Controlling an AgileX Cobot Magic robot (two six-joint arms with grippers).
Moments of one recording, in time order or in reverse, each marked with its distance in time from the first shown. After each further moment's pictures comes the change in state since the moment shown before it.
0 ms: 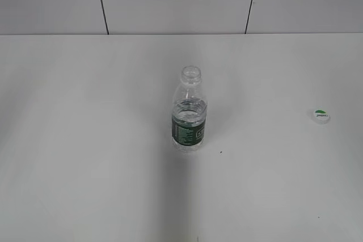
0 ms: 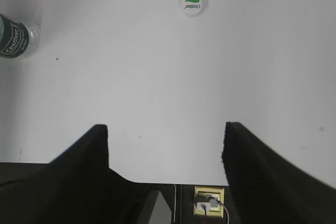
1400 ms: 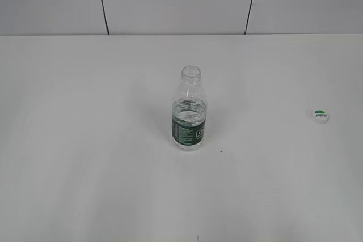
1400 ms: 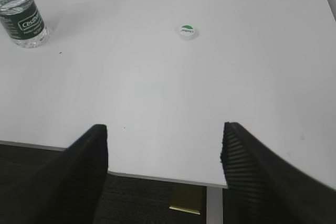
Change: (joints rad) left arm 0.000 -1.238 0.581 -0.035 -0.048 0.030; right arm 0.000 -1.083 0.557 -0.016 -0.023 -0.121
